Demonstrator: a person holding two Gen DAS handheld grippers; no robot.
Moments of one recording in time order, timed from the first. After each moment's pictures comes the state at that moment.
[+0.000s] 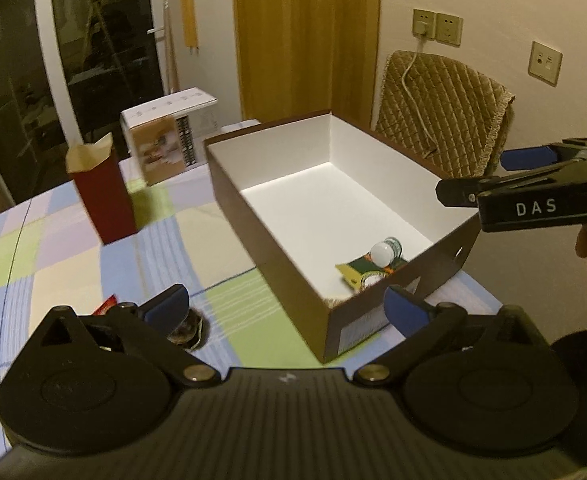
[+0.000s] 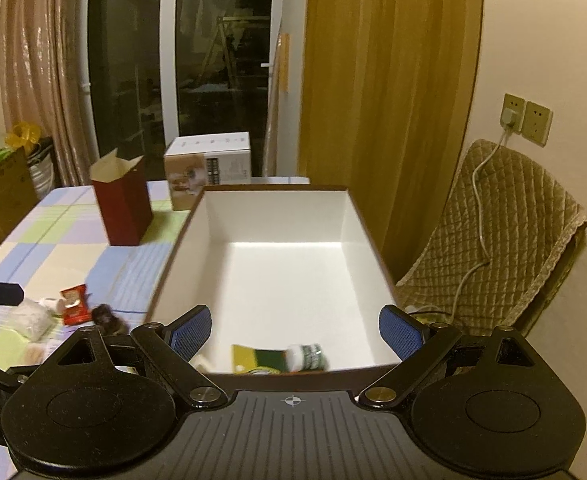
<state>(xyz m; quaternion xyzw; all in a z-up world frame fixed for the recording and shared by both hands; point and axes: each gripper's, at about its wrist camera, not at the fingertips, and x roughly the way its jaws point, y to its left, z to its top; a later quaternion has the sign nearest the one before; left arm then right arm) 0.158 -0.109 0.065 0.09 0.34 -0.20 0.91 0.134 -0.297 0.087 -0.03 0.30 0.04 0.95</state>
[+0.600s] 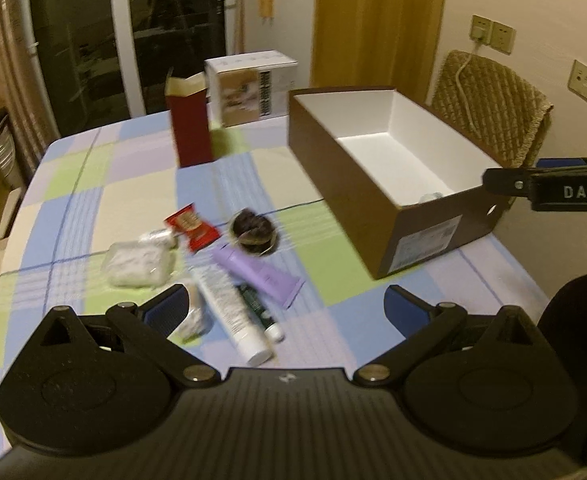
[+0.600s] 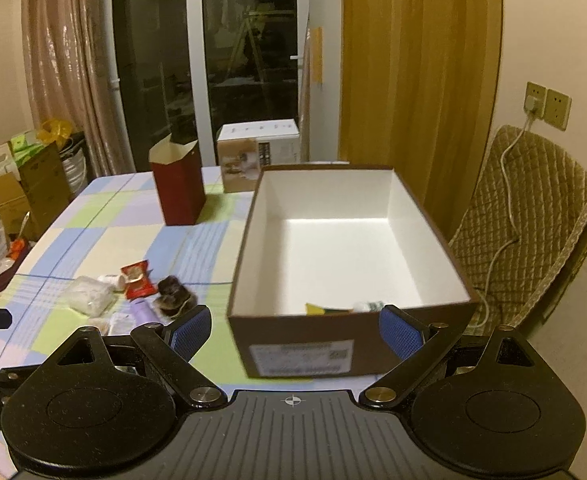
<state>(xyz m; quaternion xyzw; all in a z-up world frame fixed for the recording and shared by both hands) 0.085 -0.019 0.058 0.05 0.37 -0.12 0.92 0.083 -0.248 0.081 -0.01 0.32 0.08 0.95</state>
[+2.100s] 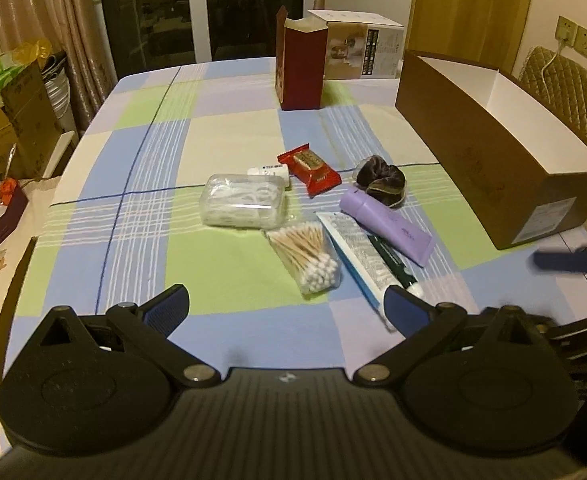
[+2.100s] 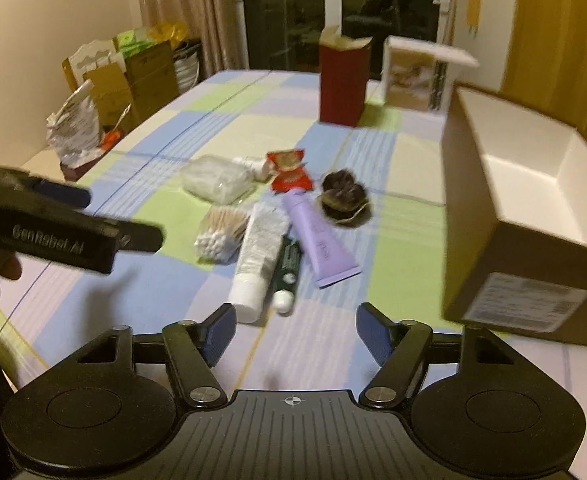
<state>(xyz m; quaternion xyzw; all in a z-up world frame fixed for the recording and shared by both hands) 0.118 0.074 -0.003 0.01 0.41 -0.05 0.91 0.092 -0.110 -0.031 -0.07 0.40 0.24 0.88</state>
